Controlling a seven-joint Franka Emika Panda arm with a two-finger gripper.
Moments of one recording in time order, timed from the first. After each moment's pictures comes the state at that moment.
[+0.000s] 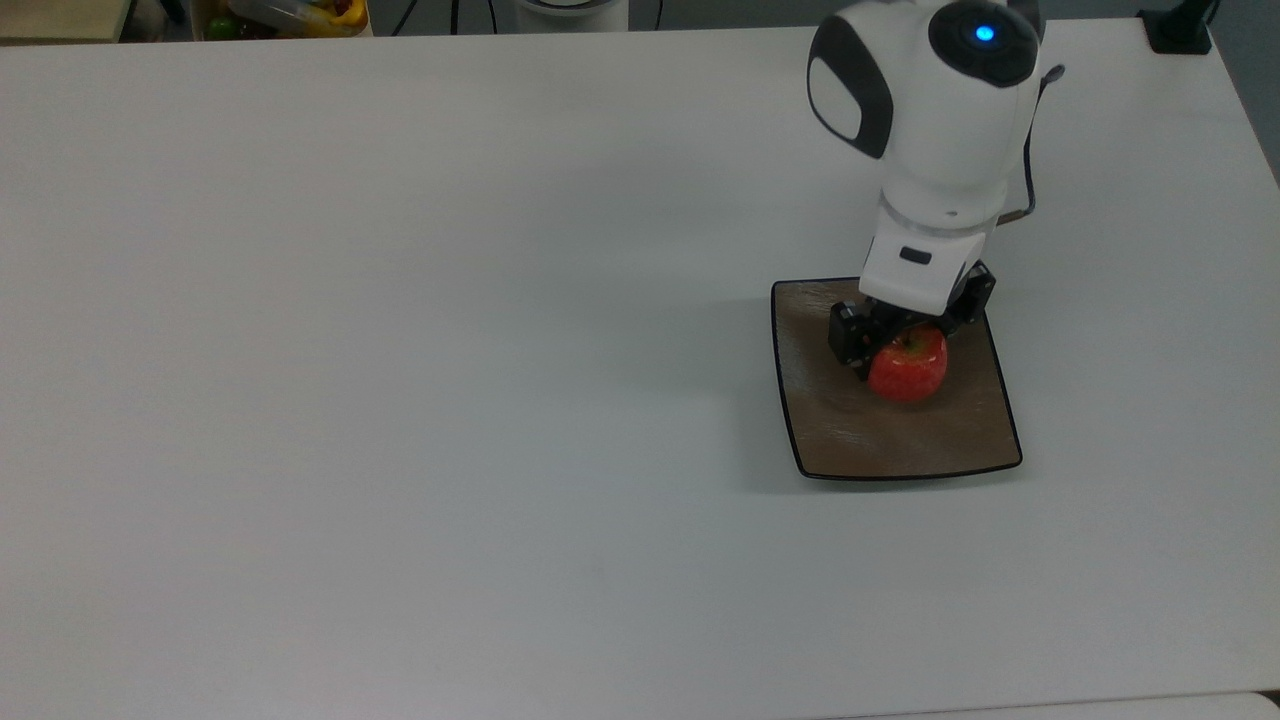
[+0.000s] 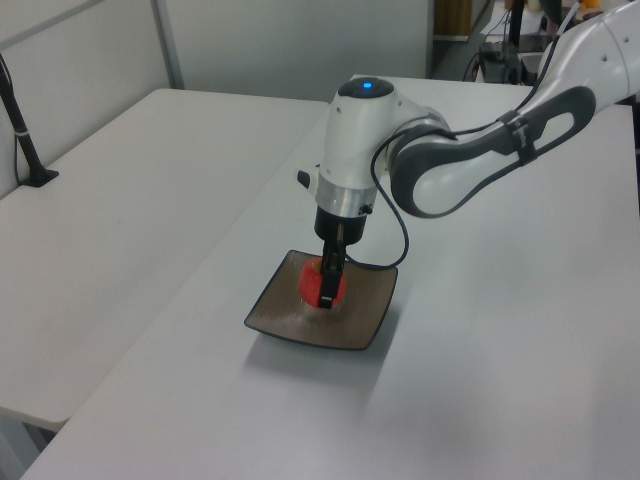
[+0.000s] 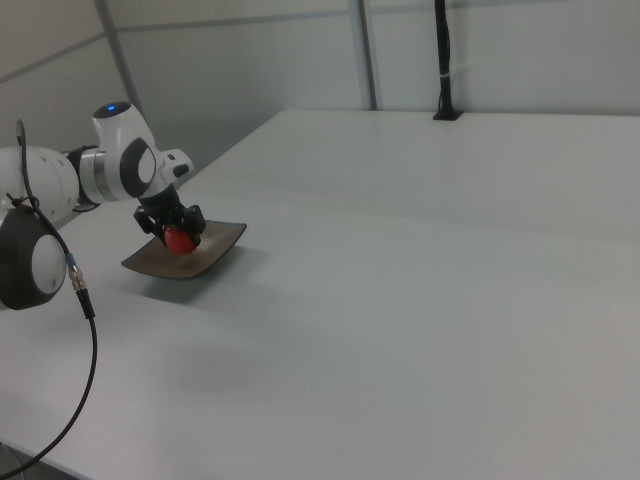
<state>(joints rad) 0.50 0.71 0.04 -1.26 -0.06 2.20 0.15</state>
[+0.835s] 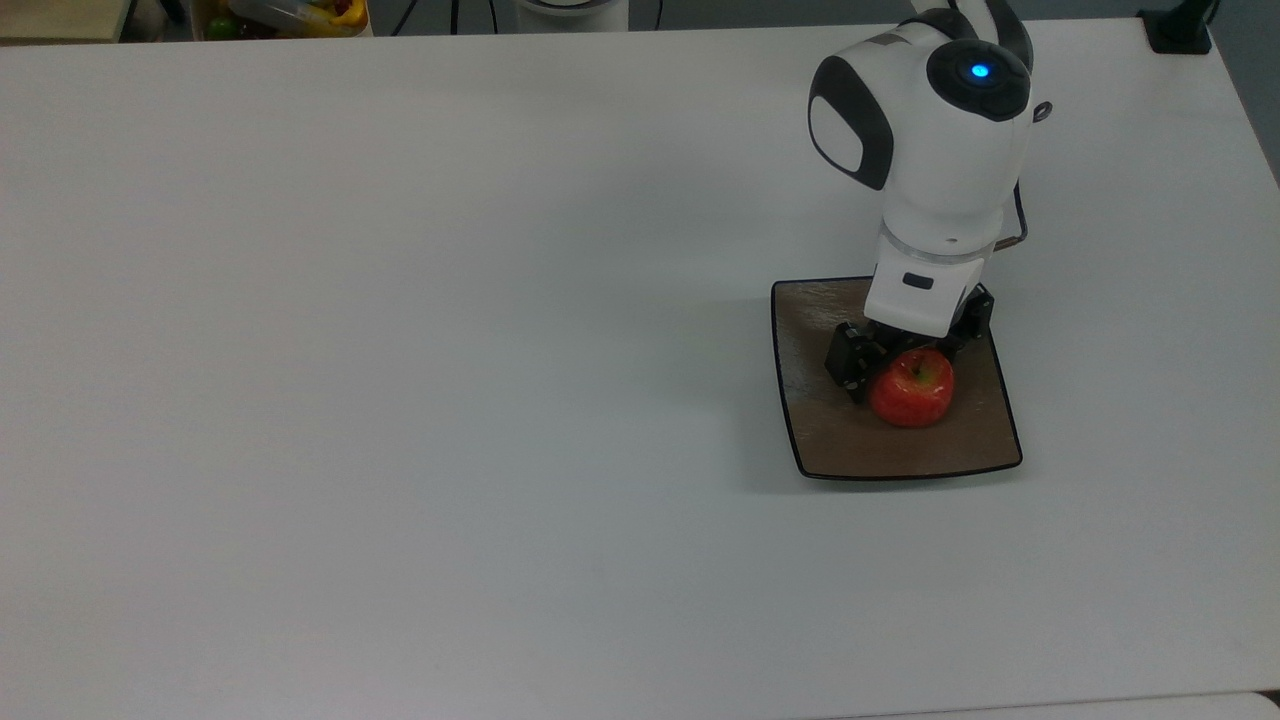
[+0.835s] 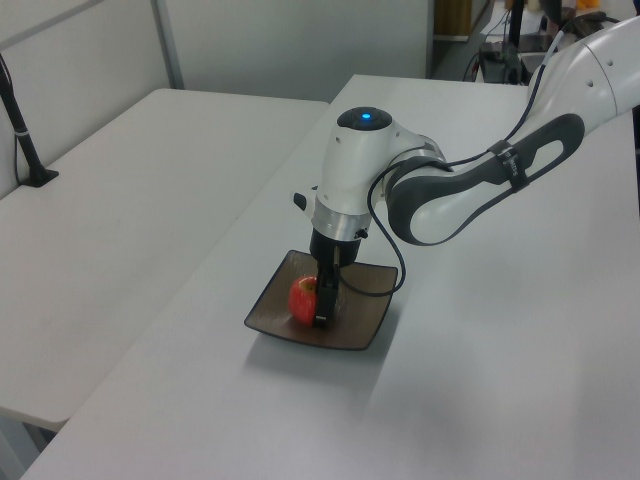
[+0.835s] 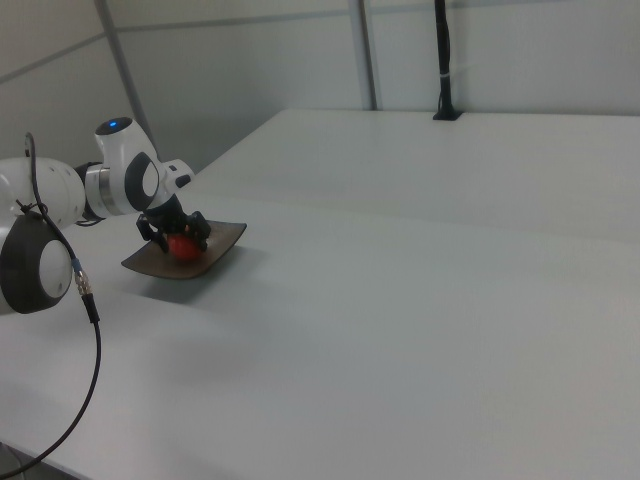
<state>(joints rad) 0.51 0.76 0.04 -1.26 -0.09 2.28 0.15</state>
